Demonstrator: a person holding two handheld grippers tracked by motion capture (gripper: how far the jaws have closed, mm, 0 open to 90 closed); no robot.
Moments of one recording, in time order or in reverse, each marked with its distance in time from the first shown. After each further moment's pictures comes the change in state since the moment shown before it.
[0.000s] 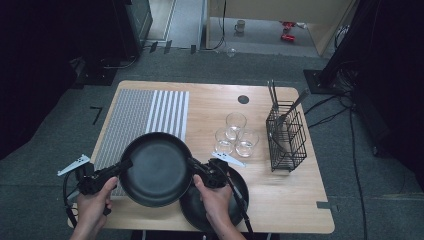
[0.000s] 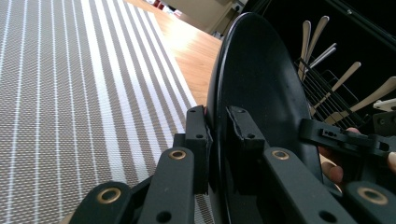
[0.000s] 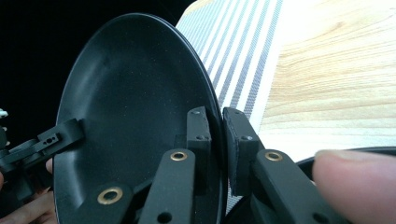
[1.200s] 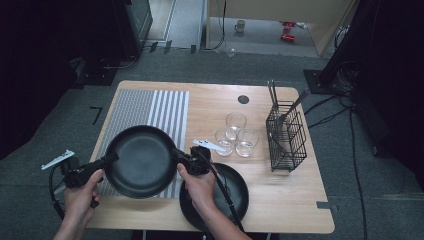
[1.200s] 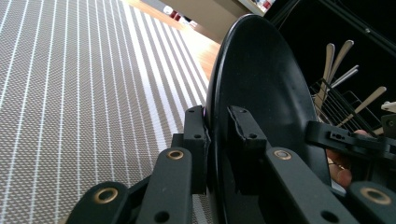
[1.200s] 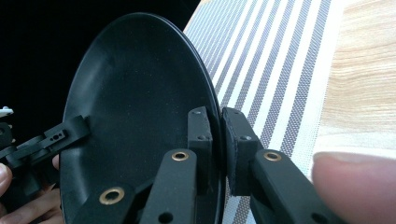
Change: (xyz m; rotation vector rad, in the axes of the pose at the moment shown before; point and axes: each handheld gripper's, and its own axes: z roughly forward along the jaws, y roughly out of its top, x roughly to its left) left arm 0.038 0.021 -0.014 -0.035 0.050 -0.031; right arm 0.024 0.016 0.049 0.062 0.030 -0.019
